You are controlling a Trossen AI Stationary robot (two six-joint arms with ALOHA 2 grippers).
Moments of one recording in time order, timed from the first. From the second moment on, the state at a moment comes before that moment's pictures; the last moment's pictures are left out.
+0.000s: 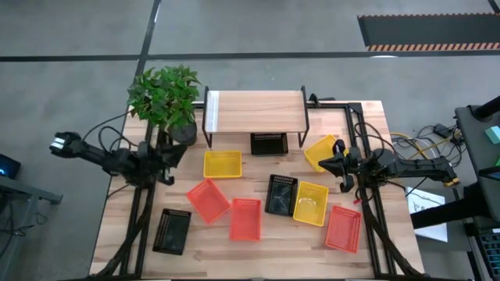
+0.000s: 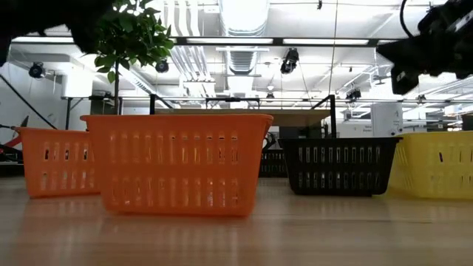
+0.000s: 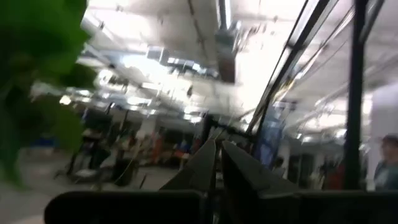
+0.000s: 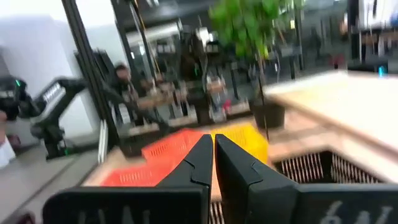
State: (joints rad) left arm -0.29 0.55 0.08 1.06 -0.49 0.09; right arm 0.03 0.04 0.01 0.17 0.03 0.19
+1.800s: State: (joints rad) left arm -0.30 1.11 0.43 1.16 -0.39 0.41; right arm 0.31 1.23 0.89 -0.40 0.50 0.08
